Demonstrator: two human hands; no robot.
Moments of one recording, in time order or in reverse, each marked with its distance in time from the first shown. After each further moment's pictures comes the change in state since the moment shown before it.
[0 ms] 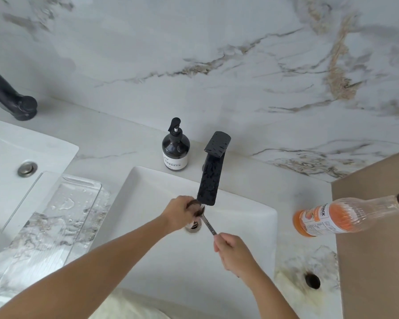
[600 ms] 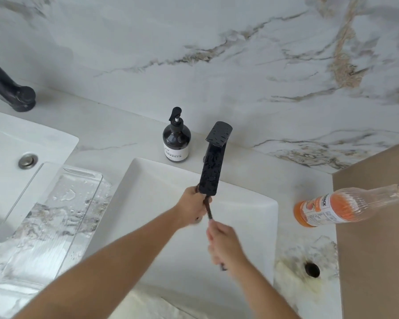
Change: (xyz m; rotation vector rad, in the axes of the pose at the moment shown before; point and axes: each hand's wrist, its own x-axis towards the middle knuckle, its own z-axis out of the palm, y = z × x) left_hand 0.003 0.016 0.030 -0.572 -0.081 -0.151; right_hand -0.011 -0.016 0.019 0.178 -0.027 0.125
